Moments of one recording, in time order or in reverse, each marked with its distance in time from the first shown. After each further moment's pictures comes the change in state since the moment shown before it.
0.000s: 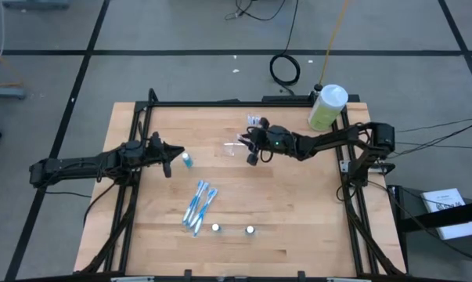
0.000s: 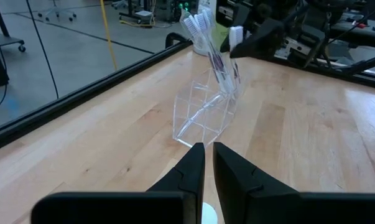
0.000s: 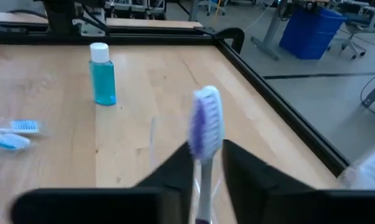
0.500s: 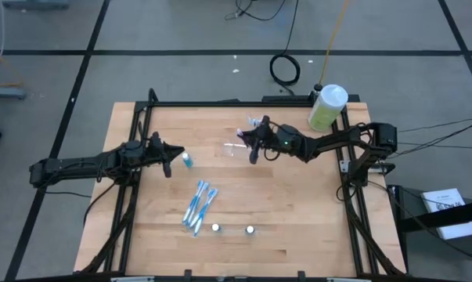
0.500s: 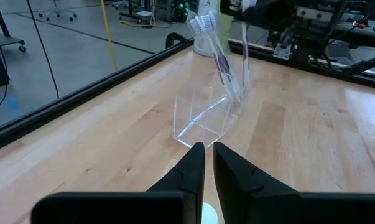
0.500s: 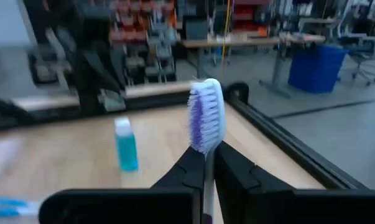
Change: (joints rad) left arm 0.000 0.000 0.000 0.000 0.000 0.000; right arm -0.007 -0.017 -0.065 0.282 -0.053 0.122
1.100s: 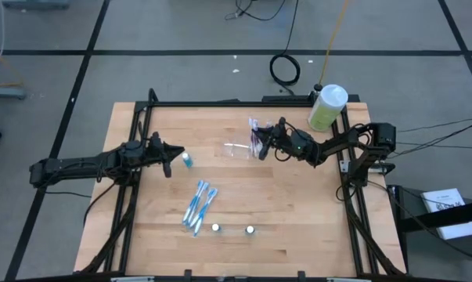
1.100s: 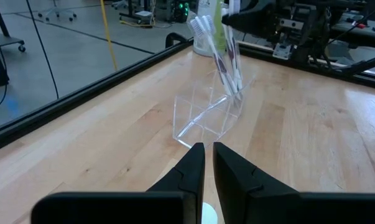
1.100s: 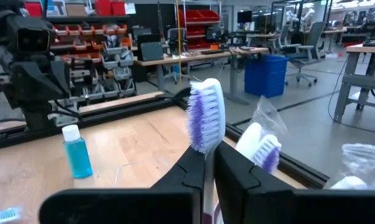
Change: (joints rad) left arm 0.000 0.000 0.000 0.000 0.000 0.000; right arm -0.027 0.011 -0.220 0.313 0.166 0.045
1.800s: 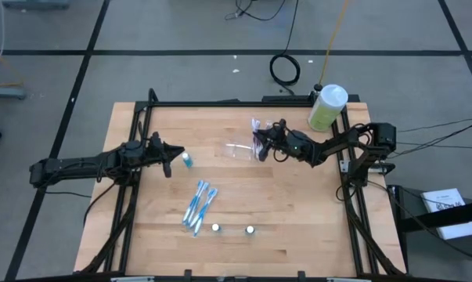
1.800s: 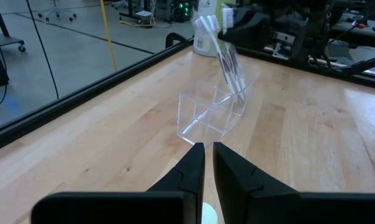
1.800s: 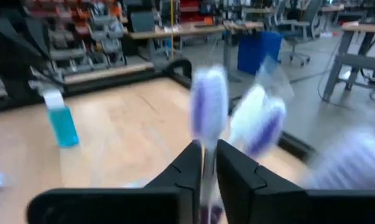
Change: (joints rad) left arm 0.000 0.000 0.000 0.000 0.000 0.000; right arm -0.005 -0.001 0.000 -0.130 0.024 -0.001
